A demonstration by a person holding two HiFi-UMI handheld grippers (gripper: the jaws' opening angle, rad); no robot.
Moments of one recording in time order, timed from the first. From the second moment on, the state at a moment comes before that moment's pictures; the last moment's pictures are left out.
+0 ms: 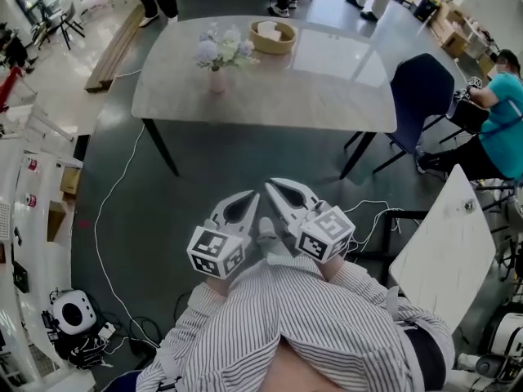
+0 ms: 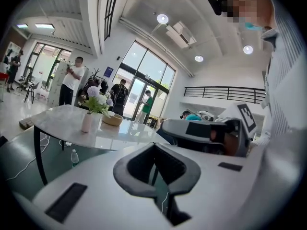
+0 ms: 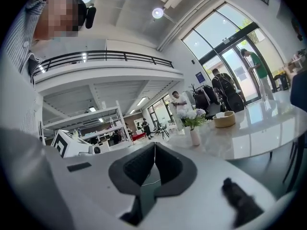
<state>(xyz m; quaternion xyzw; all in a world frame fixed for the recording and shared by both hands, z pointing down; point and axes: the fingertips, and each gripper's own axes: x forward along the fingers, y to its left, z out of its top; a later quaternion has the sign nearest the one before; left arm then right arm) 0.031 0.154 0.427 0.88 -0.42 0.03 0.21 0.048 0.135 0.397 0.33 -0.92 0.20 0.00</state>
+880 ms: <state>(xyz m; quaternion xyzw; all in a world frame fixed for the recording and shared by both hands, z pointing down) 0.035 -0.015 0.413 0.86 -0.47 0.03 0.20 0.059 -0.041 0.379 0.28 -0.94 0.19 -0.01</state>
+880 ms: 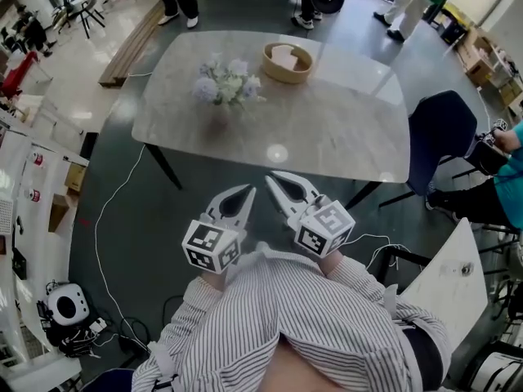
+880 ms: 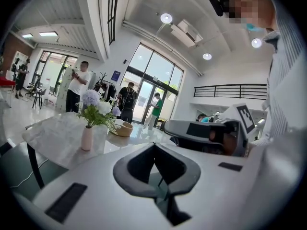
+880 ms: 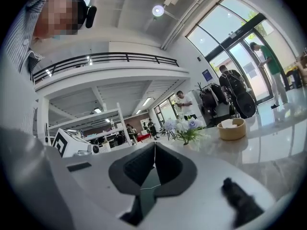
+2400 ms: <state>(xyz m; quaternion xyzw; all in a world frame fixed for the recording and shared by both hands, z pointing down) -0.056 -0.165 0.430 0.88 -0.41 0.07 0.24 -0.017 -0.187 0.406 0.34 -0.91 0.21 0.01</state>
